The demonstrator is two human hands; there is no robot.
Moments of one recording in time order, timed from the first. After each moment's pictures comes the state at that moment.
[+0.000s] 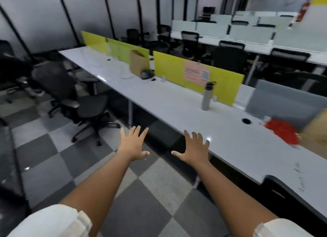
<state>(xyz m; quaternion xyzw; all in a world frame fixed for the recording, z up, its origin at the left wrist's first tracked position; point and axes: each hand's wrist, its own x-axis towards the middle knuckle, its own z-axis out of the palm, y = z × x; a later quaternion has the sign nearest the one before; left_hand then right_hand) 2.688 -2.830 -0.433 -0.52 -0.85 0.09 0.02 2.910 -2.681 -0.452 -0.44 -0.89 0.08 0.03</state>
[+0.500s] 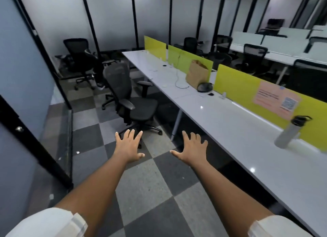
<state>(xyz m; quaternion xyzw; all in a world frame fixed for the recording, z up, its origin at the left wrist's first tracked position) 2.400 -2.976 -0.426 -0.34 -0.93 0.09 -0.02 2.558 -2.757 -0.437 -0.29 -0.96 0.03 0.02</state>
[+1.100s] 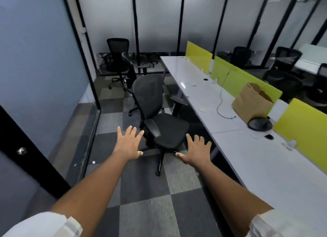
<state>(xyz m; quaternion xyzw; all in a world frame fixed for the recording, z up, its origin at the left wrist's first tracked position) 2.031 -2.899 -0.402 -0.24 -0.96 0.15 0.01 2.123 -2.631 -0.431 -0.17 -0.99 -0.02 -0.02</state>
